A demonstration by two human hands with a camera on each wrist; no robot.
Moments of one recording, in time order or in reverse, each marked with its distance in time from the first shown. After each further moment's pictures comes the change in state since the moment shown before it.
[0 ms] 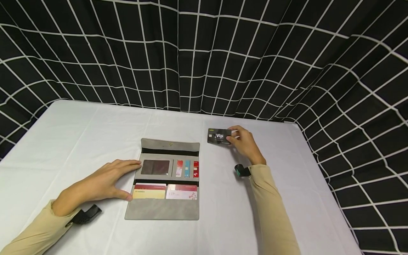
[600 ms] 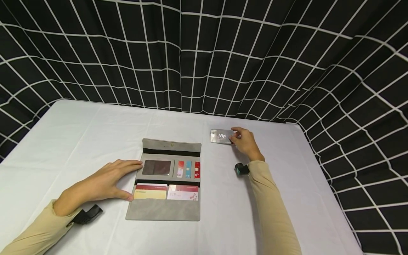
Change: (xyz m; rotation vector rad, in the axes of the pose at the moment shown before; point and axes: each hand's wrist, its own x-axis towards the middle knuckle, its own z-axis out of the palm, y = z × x) left_hand 0.000 -0.001 0.000 -0.006 0.000 0.001; right_hand 0.019 0.013 0.005 -0.133 0.024 0.061
